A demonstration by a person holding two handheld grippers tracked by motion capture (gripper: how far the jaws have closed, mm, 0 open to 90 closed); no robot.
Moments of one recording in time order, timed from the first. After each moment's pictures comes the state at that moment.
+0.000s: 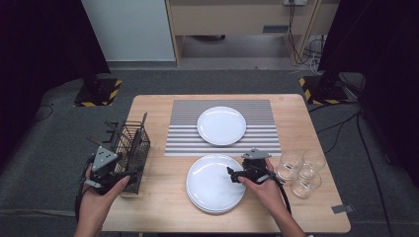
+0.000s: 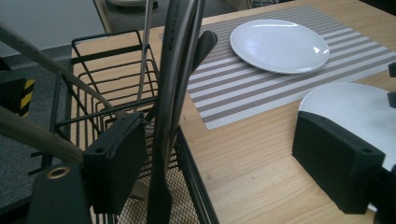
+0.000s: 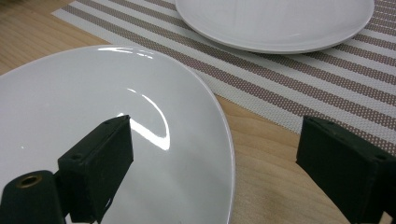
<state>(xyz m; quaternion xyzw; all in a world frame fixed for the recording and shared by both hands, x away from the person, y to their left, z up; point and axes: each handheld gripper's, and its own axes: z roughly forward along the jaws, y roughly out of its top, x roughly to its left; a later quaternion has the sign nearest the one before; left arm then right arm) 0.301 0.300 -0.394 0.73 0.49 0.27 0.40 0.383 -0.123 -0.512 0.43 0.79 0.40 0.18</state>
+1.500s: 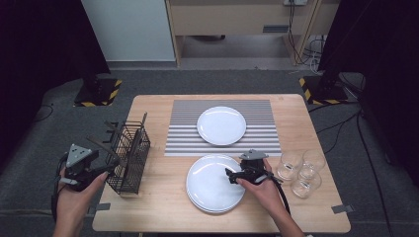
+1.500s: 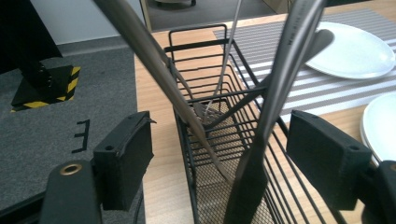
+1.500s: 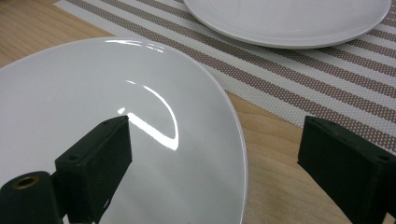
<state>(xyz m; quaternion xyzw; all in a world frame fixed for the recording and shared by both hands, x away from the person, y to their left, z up) 0.305 0.355 -0.389 0.69 0.53 0.30 0.37 0.383 -0.117 -0.515 0.43 0.80 0.39 0.17</state>
